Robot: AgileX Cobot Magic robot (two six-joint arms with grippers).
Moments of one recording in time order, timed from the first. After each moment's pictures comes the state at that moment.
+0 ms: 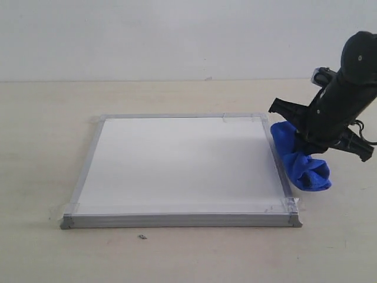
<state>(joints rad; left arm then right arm) -0.05 0.00 0.00 -0.09 0.30 0.03 0.08 1.83 -1.12 0.09 0.61 0.66</state>
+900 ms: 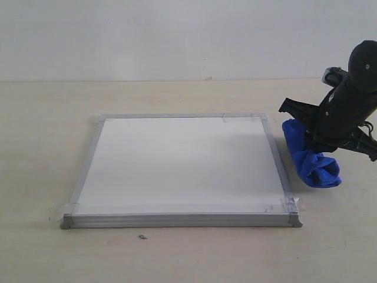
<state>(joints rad) -0.05 0.00 0.00 -0.09 0.30 0.03 0.05 1.83 -1.09 -0.01 0.53 0.74</state>
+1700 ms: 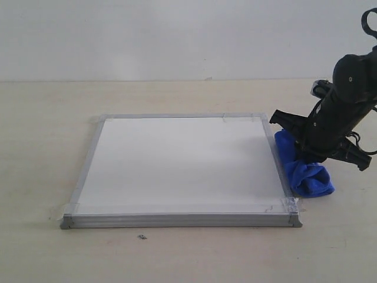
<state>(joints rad) -0.05 0.00 0.00 -0.09 0.30 0.03 0.08 1.89 -1.09 0.00 0.52 0.76</state>
